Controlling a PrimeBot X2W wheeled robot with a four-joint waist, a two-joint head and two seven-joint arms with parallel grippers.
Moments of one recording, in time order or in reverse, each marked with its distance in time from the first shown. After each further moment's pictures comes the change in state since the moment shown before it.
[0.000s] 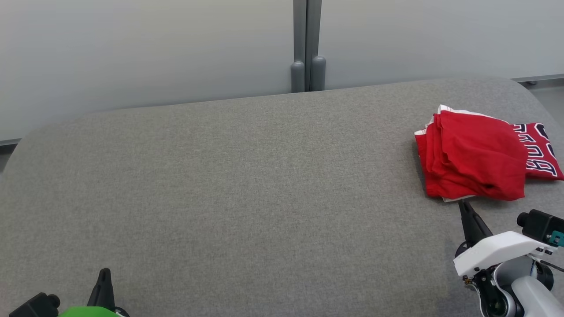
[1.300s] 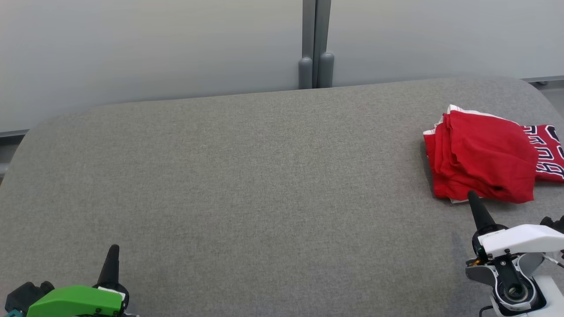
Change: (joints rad) left arm -0.079 -0.056 0.073 0.002 -0.396 -0.088 0.129; right arm -0.016 0.108 -0.194 -0.002 0.431 0.090 0.132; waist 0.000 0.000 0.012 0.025
